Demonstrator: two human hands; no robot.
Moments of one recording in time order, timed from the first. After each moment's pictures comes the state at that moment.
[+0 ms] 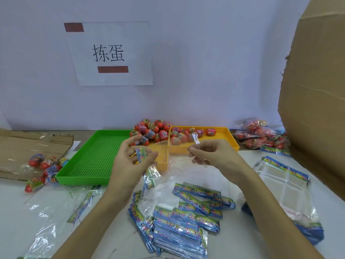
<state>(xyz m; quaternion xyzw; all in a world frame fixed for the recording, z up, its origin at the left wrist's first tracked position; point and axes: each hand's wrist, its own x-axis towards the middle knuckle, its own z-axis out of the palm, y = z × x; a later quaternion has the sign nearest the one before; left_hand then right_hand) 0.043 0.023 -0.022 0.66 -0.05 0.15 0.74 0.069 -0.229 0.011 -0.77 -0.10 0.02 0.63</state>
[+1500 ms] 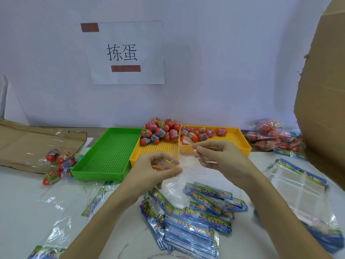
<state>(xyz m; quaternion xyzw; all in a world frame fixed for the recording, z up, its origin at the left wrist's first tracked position) 0.035 0.028 -0.014 0.78 -0.11 -0.01 0.62 0.064 -0.209 0.012 -0.72 -0.08 0.06 0.68</state>
